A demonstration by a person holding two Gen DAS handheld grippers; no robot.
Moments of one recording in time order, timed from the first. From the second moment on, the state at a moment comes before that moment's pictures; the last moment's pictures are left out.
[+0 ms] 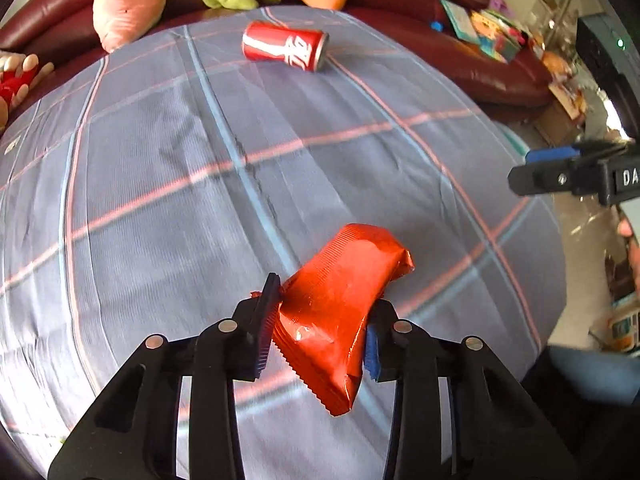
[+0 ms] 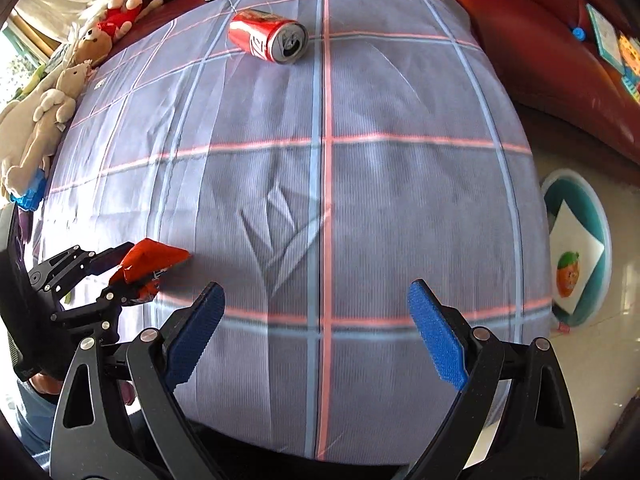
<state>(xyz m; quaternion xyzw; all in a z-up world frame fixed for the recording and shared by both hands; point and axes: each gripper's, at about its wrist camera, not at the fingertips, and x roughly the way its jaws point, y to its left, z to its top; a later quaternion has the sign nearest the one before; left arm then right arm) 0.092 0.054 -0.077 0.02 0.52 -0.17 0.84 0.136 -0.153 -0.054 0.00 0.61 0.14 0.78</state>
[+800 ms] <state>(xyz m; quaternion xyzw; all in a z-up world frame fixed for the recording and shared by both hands) 0.260 0.117 -0.061 -0.06 0.50 -0.09 0.86 0.385 -0.028 -0.069 -0.13 0.62 0.25 0.73</state>
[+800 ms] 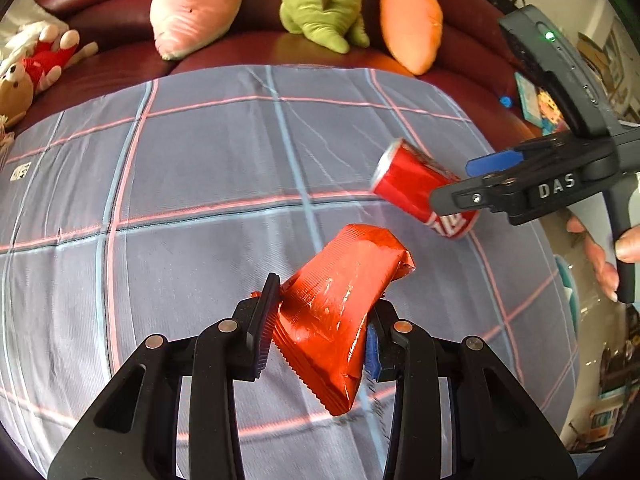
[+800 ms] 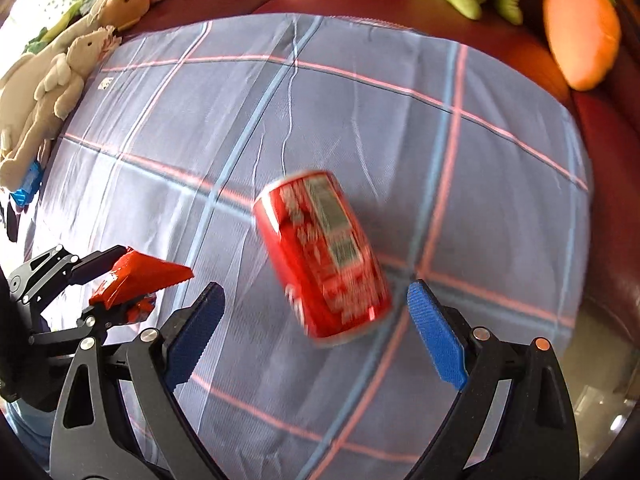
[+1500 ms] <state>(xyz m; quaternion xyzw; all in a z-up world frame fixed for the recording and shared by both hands) 0.255 0.079 -0.047 -0.06 0.49 -0.11 0.86 0.342 -0.100 -0.057 -0.04 0.60 0.21 0.77</state>
